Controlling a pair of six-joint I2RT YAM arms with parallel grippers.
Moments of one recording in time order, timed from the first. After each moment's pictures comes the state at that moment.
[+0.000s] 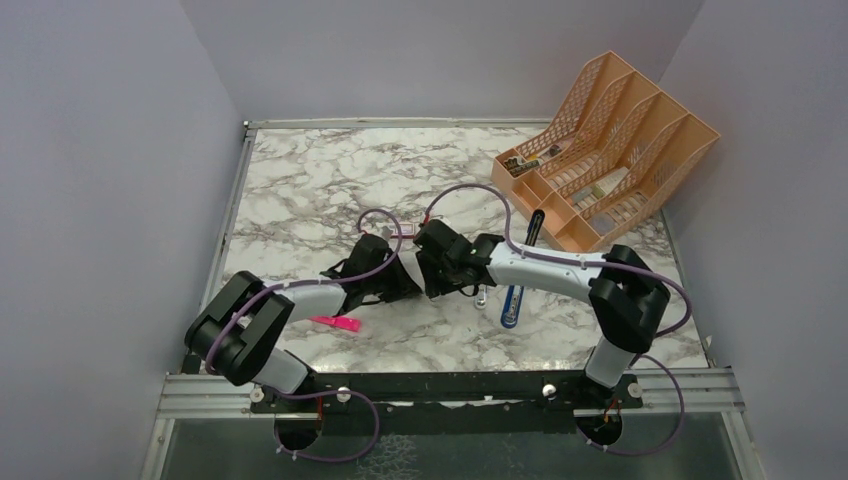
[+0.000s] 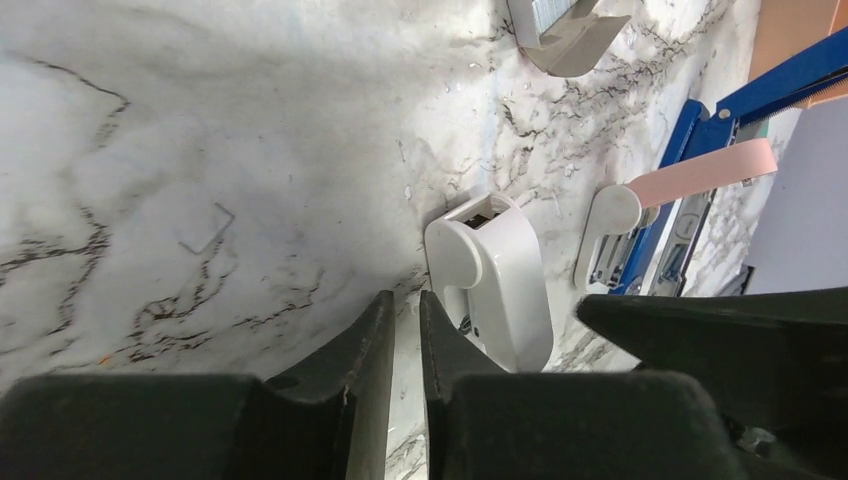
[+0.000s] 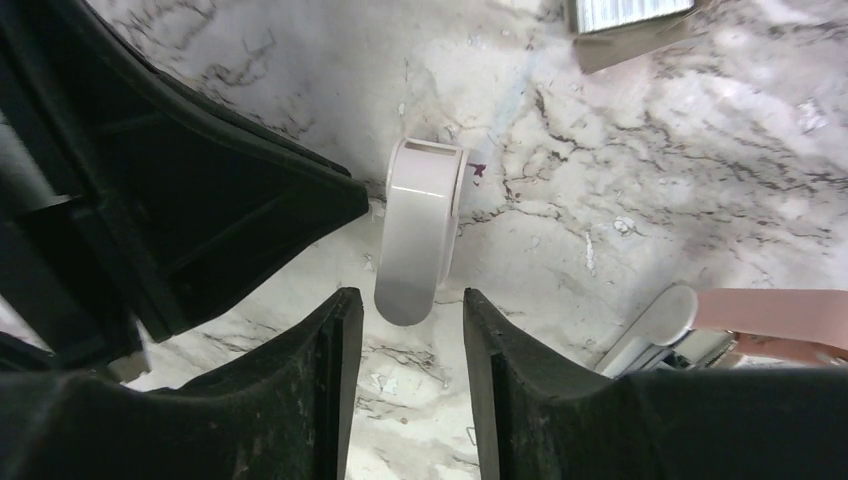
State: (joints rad) left arm -0.60 1.47 0.48 0.24 0.26 -0.93; right arm 0.98 1.74 1.17 -0.50 0.14 0.56
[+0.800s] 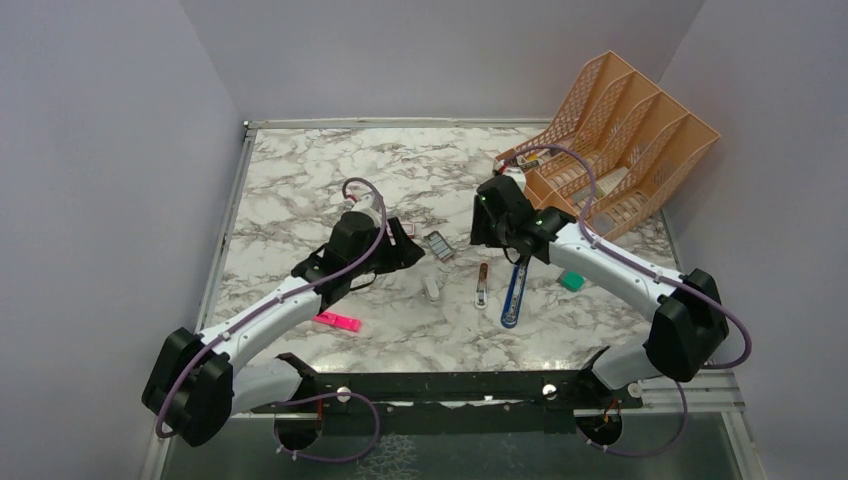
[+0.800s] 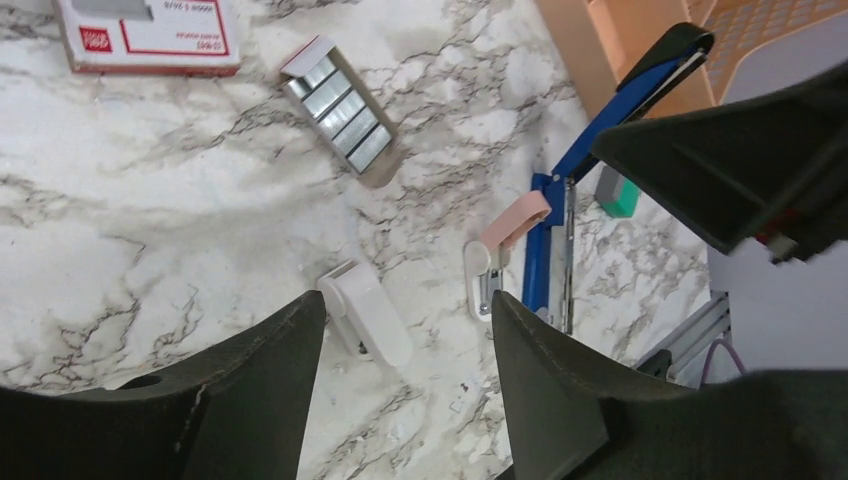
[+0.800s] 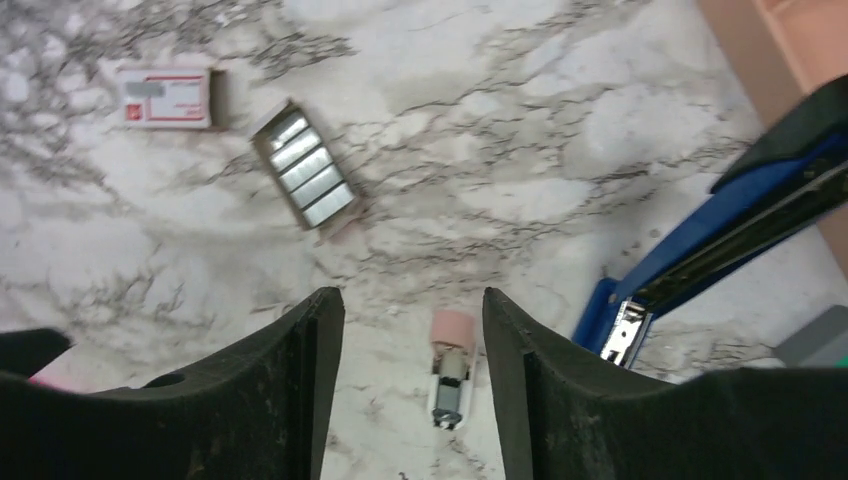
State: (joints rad) left arm -0.60 1.14 0.62 -0.02 0.11 -0.77; right arm 0.74 1.46 1.14 -0.52 0.32 0.60
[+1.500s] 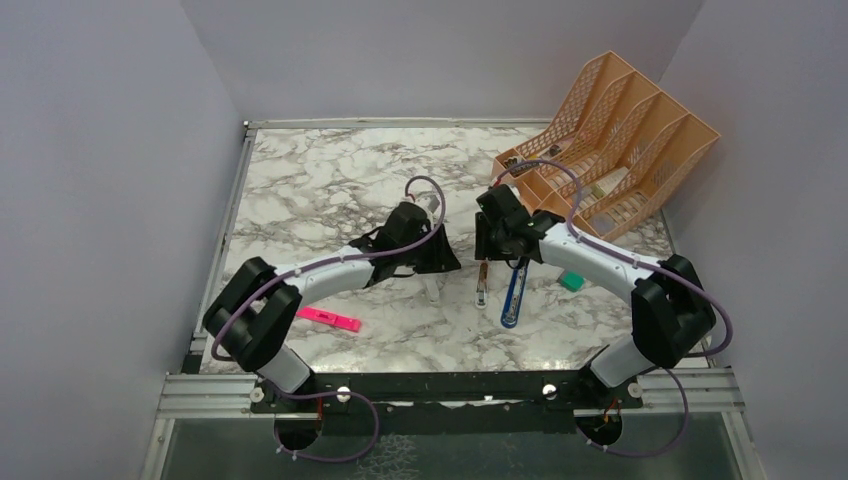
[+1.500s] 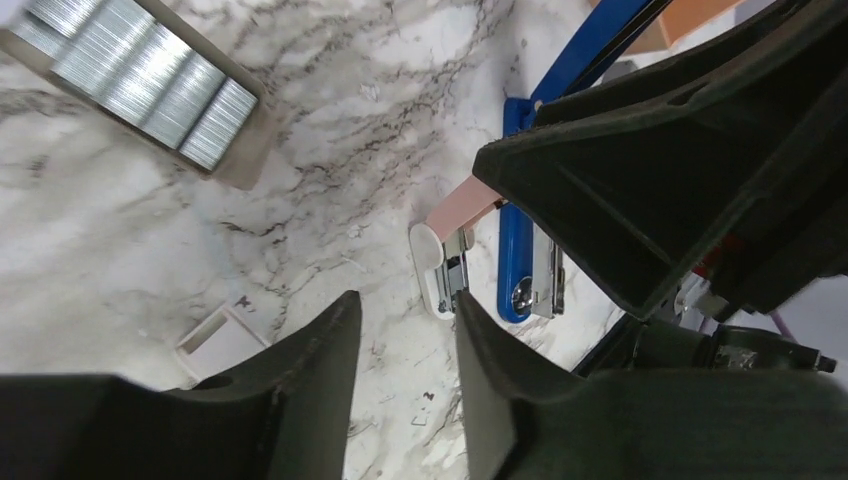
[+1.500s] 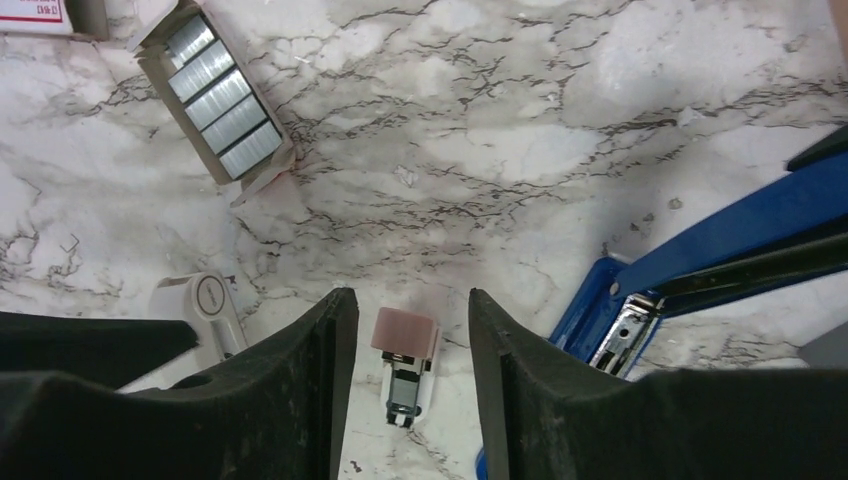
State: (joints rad) left arm -0.71 1.52 0.85 0.04 0.25 -0.74; right arm 0.65 1.53 1.05 -0.50 0.21 0.55
